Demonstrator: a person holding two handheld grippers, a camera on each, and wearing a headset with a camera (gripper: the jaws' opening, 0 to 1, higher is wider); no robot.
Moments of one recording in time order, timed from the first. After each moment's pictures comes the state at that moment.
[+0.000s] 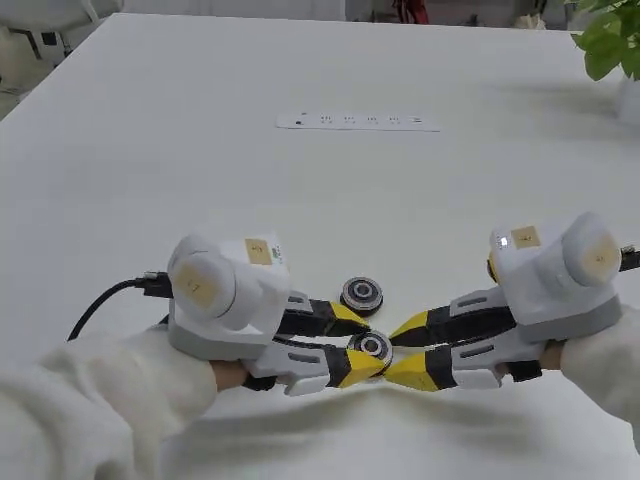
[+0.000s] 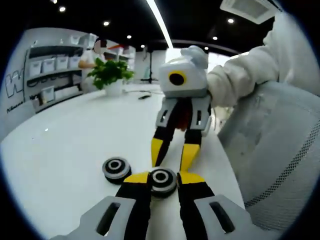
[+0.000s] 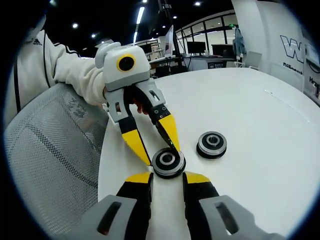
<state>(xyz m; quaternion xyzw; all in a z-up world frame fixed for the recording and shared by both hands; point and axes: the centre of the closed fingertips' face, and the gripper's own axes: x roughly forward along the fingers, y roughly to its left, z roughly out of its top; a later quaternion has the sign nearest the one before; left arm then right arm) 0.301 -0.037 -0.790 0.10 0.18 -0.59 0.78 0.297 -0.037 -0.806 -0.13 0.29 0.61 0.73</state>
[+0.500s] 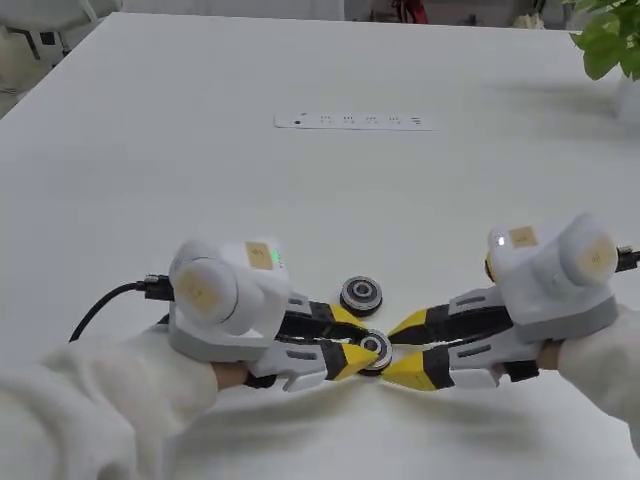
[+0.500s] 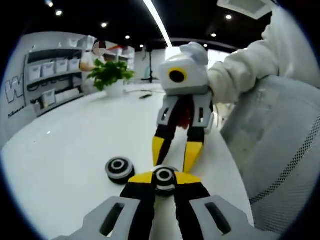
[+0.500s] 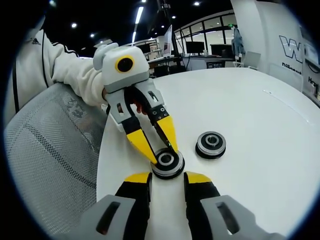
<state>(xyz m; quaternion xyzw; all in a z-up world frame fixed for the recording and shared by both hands) 0.303 -0.036 -0.790 0.12 0.17 -0.59 0.78 0.299 -0.036 -0.808 -0.13 0.29 0.61 0.73</state>
